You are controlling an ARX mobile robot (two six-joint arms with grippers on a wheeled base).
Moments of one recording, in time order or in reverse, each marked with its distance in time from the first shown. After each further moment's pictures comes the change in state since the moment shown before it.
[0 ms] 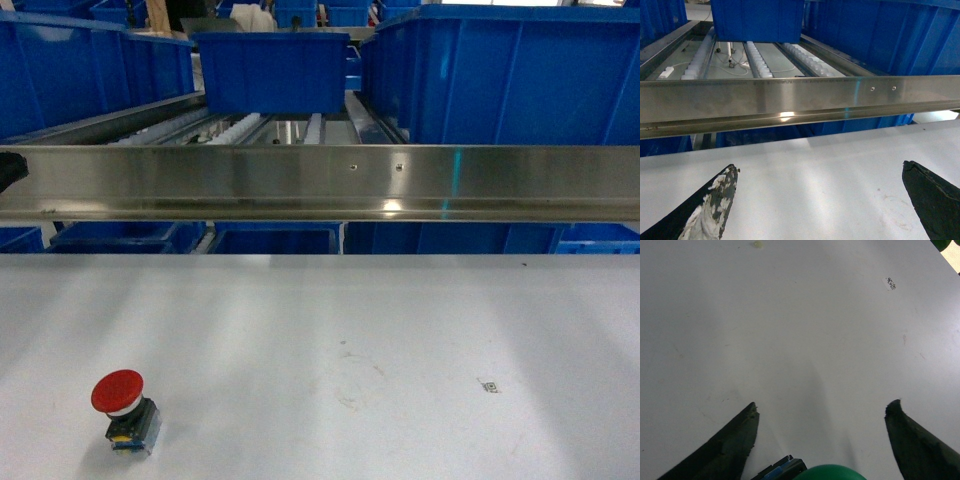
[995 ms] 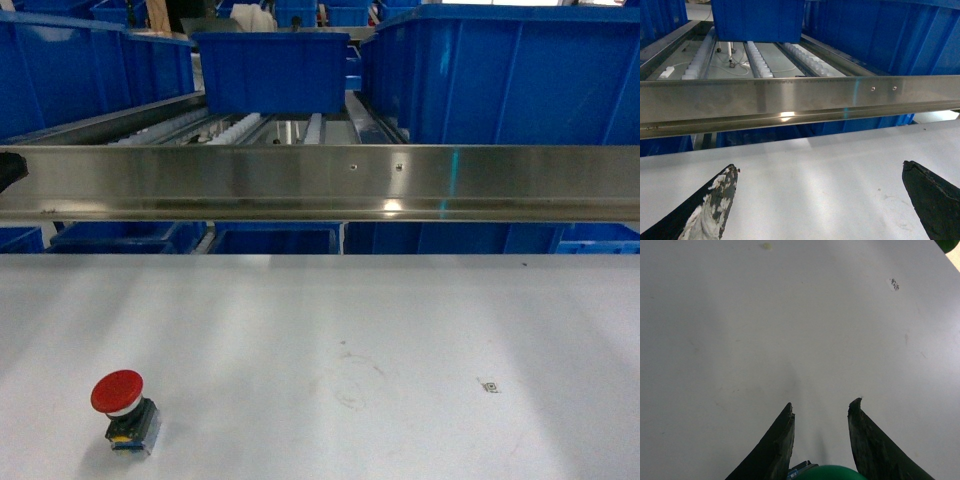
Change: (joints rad) left arm 0.000 0.000 0.000 0.000 0.000 0.000; right arm 0.007 -0.063 -0.038 -0.027 -0.029 -0.003
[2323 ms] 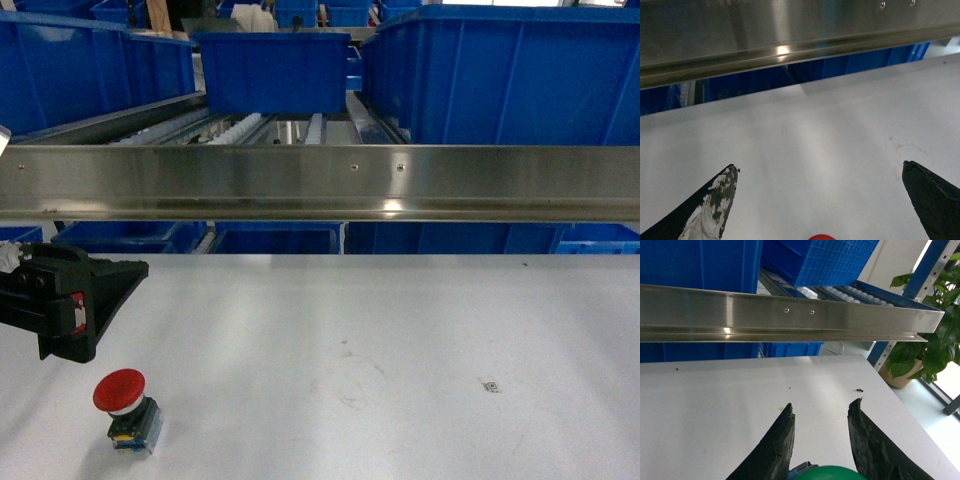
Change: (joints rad) left arm -0.163 0.325 0.085 0.011 -0.122 0.123; right arm -0.106 -0.874 -0.115 -0.332 -0.320 -0.032
